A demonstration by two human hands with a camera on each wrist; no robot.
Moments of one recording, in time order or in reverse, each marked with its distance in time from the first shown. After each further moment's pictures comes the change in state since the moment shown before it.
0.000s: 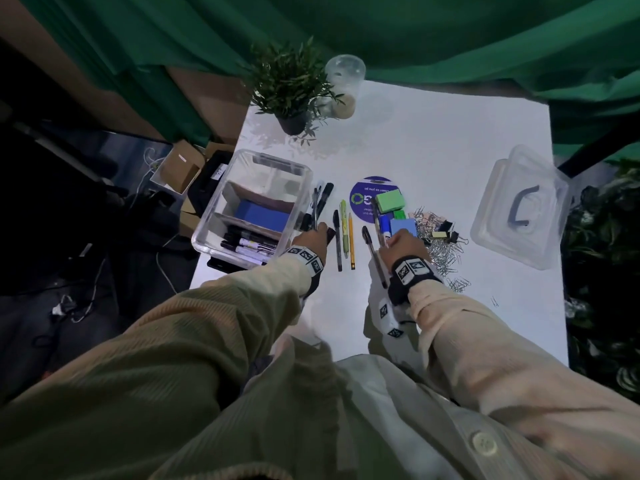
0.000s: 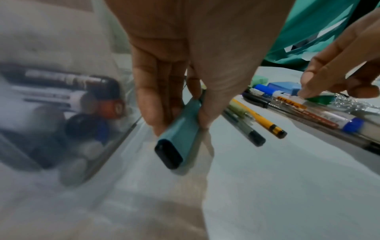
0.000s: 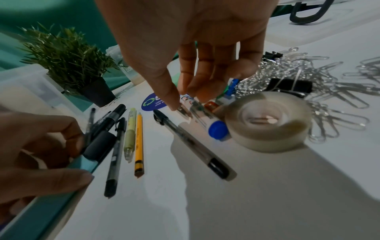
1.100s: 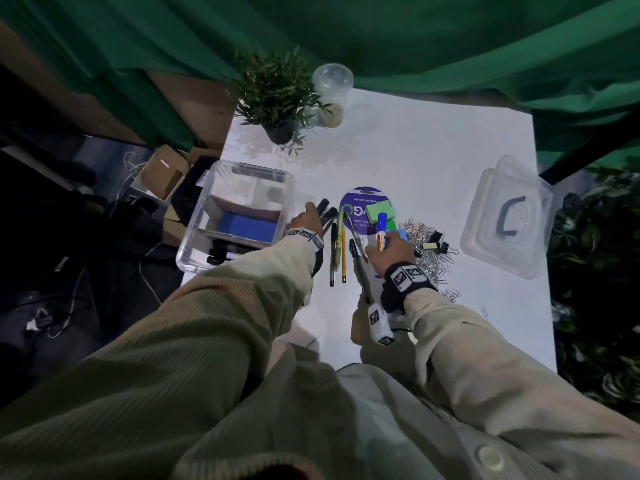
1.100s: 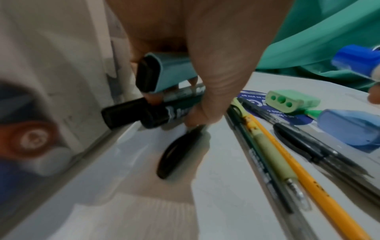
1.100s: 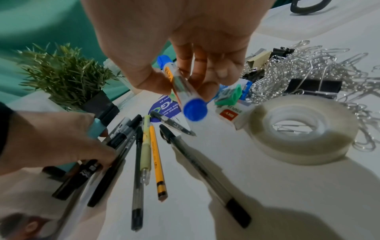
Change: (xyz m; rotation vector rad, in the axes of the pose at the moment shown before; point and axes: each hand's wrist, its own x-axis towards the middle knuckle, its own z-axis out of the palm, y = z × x) left_hand 0.061 0.011 -0.028 -0.171 0.081 -0.118; right_hand 0.009 -0.017 -0.004 0.191 -0.014 0.001
